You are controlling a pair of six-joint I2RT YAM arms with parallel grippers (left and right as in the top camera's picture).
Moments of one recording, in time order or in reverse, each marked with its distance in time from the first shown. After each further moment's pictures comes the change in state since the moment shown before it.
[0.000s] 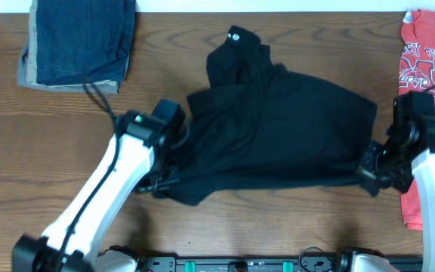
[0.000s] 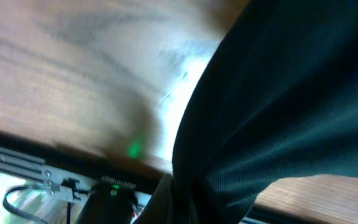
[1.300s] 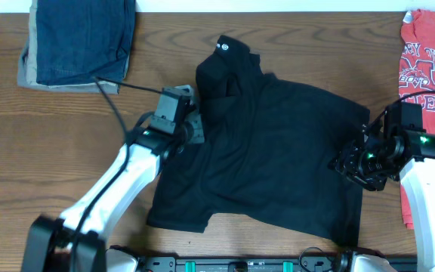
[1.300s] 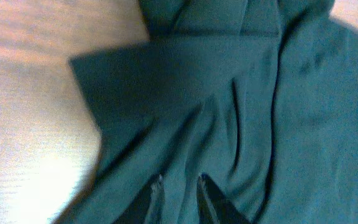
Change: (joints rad) left arm 0.000 0.057 -0.203 1.055 0.153 0.158; right arm 0.000 -0.021 -0.183 0.257 -0.286 -0.092
